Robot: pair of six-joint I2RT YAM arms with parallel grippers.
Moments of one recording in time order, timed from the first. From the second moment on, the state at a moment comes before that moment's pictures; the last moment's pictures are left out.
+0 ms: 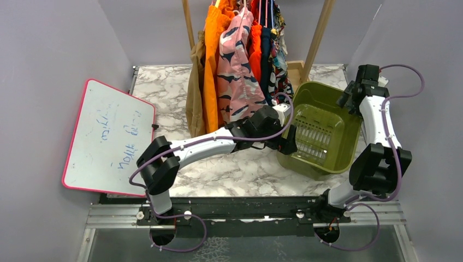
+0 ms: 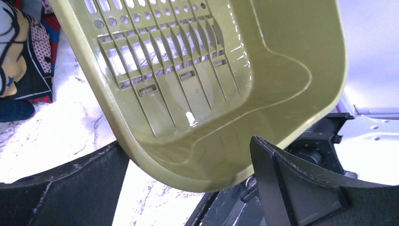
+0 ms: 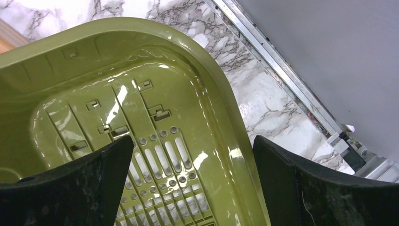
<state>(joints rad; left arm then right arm) -1.03 1.78 1.38 -0.16 0.19 -0.53 -0.24 1.56 1.41 -0.81 0.39 0.39</state>
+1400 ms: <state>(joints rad) -1.15 2.02 1.46 0.24 0.38 -0.78 -0.23 1.38 1.31 -0.76 -0.26 0.35</state>
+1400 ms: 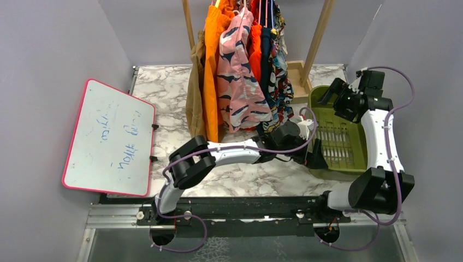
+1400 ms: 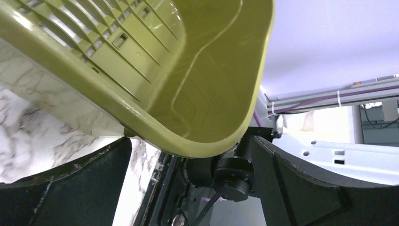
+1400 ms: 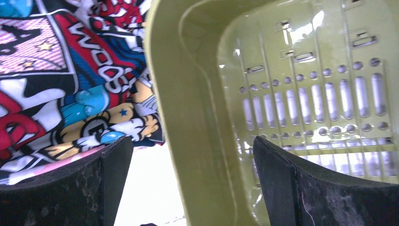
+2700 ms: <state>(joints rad) -1.14 1.25 0.88 -0.05 -0.11 -0.55 0.13 1.26 1.09 -0.71 -0.35 0.32</state>
